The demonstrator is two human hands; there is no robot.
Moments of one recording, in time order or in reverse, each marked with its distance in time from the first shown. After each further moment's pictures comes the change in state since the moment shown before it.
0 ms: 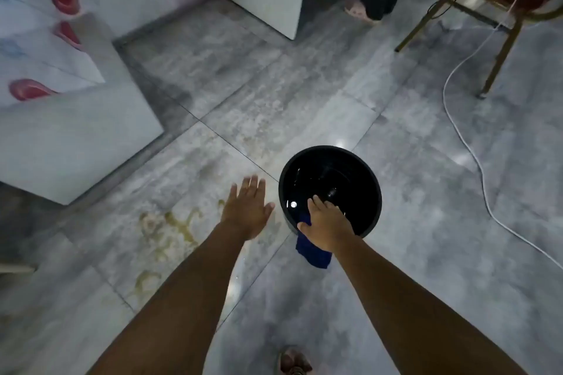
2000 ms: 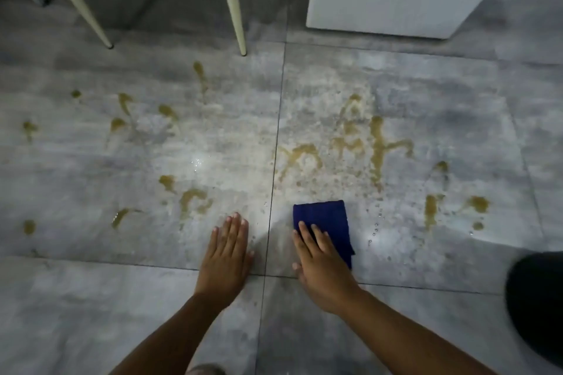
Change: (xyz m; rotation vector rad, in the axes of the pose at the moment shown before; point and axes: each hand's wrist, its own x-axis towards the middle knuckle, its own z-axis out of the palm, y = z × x) left_hand -0.253 -0.176 0.460 -0.274 0.289 -0.892; right_hand 0.060 -0.227 0.380 -0.472 -0.170 -1.035
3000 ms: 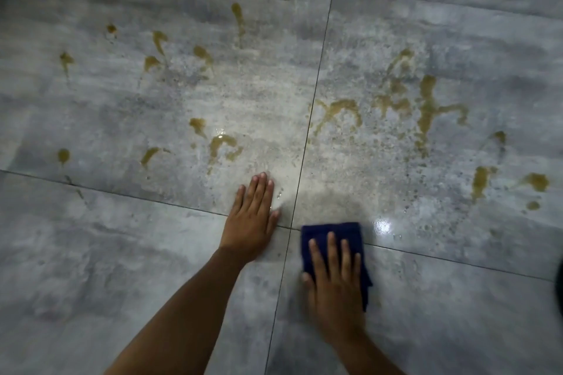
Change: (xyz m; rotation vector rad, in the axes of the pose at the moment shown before) left_hand -0.011 -0.006 0.034 -0.027 0.042 -0.028; right_hand -0.062 -0.046 0.113 0.039 0.277 0.212
